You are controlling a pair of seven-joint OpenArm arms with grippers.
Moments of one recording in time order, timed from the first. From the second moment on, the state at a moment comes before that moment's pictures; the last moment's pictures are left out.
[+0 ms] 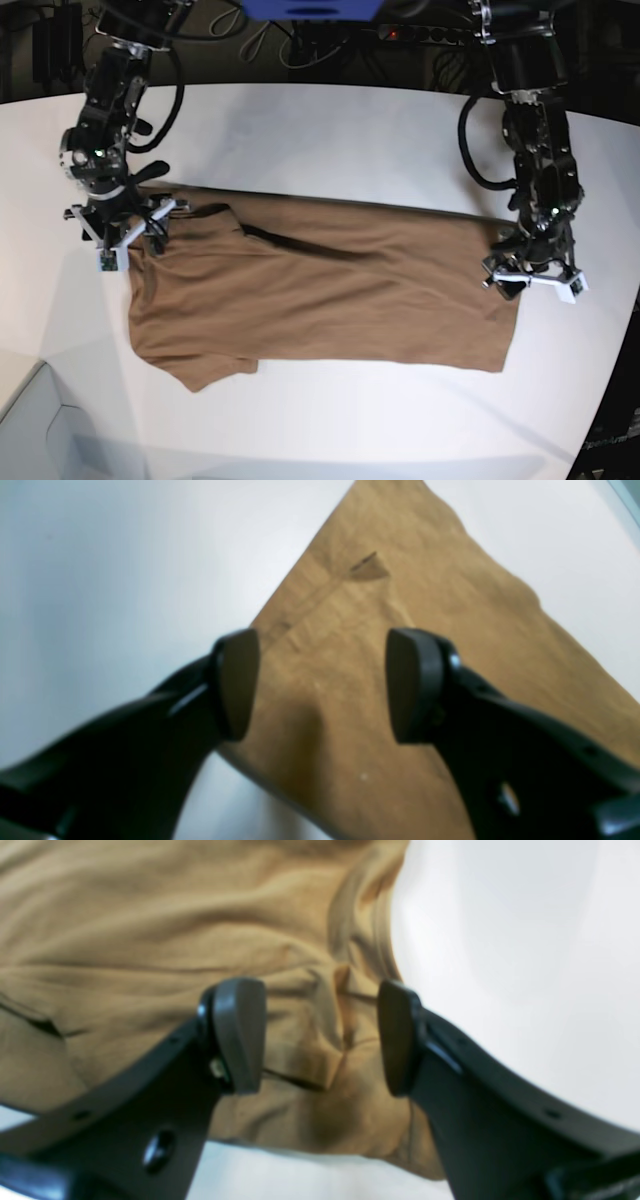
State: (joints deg) left arm -4.5 -8.3 -15.2 83.9 -25.7 12.3 33.4; right arm -4.6 -1.9 24.1 96.3 -4.3 25.0 -36.0
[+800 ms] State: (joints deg) left arm -4.3 -8.4 -22.6 72.6 -25.2 11.5 30.6; right arm -13.7 -2.0 24.2 103.9 -4.1 25.2 -35.8
